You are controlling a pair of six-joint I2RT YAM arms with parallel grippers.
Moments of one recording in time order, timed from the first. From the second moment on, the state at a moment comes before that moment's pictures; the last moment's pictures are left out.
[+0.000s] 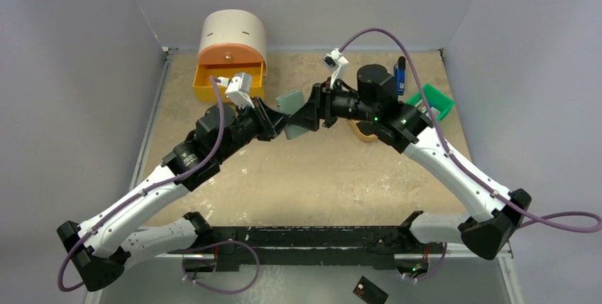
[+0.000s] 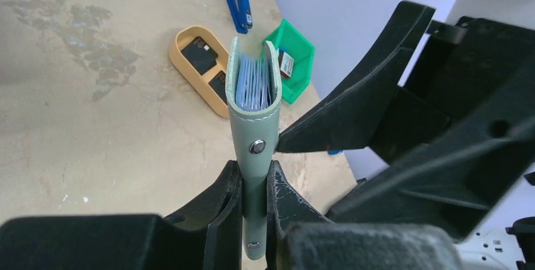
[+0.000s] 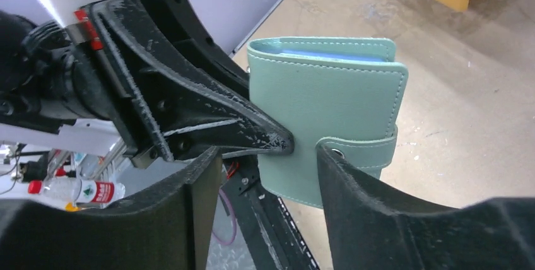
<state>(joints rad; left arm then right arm) -0.79 0.95 1.00 -0.20 -0.08 -0.76 0.70 1.29 1.35 -0.36 -0.44 0.51</state>
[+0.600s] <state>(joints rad) -0.81 1.07 0.83 -0.13 -0.07 -0.75 0.67 1.09 1.17 -0.51 -0.16 0.41</state>
